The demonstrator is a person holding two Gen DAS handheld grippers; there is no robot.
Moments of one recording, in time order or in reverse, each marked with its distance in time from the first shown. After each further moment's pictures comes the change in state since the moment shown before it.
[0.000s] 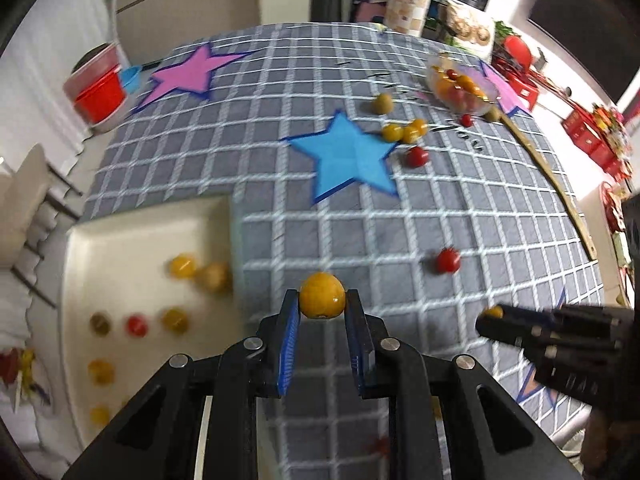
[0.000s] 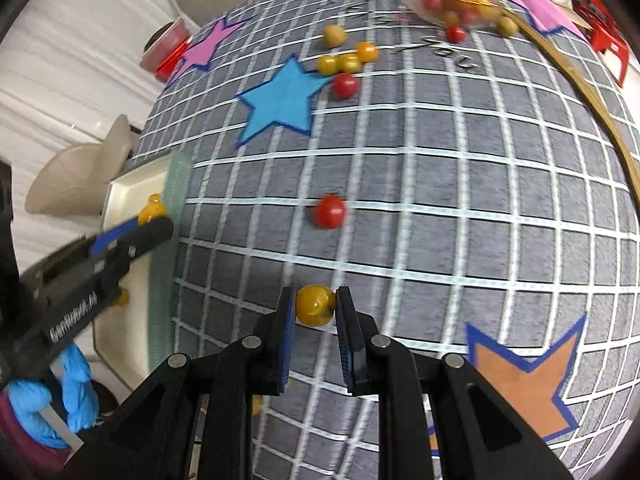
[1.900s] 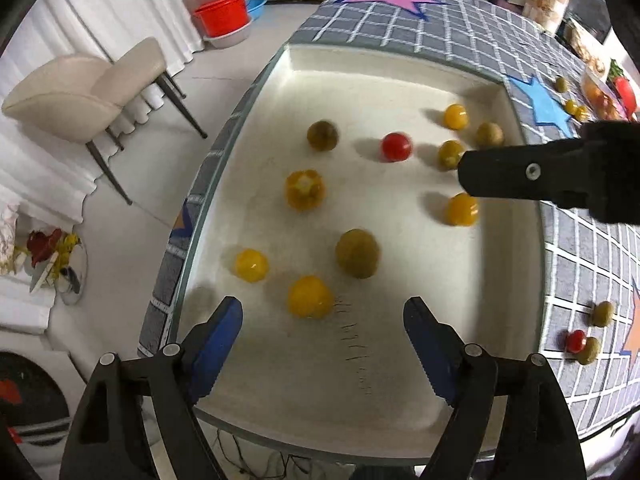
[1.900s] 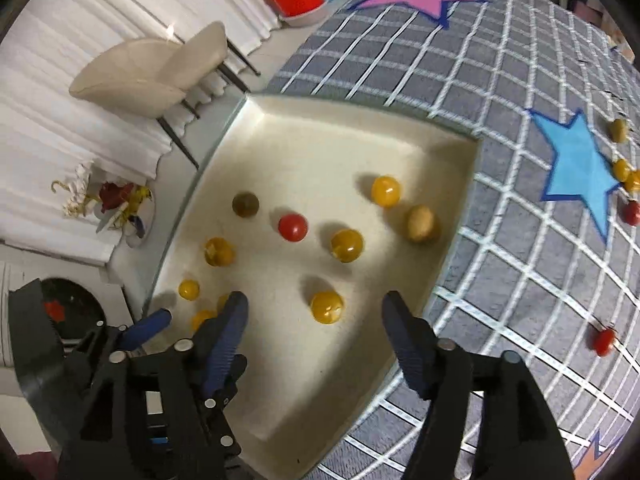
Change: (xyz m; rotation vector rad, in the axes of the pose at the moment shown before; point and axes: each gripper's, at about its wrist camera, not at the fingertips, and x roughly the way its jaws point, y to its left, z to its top) left arm -0.012 0.129 -0.110 -0.267 0.108 0.247; right arm 0.079 0.208 0.013 -0.359 0.130 0.069
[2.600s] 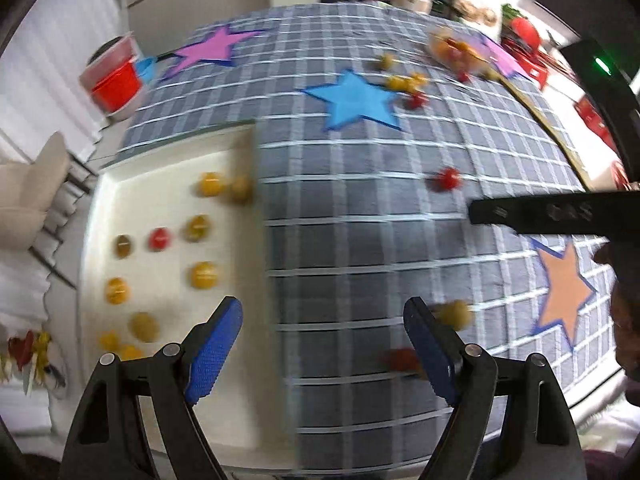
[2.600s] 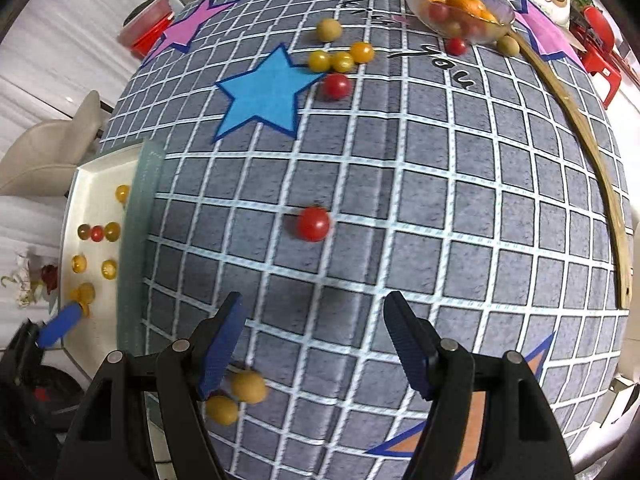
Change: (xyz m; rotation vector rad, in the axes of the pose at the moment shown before) left arm -0.045 -0.152 0.009 0.307 -0.066 -0.189; right arm -0.092 -0.183 -0.085 0.337 -0.036 -0.231
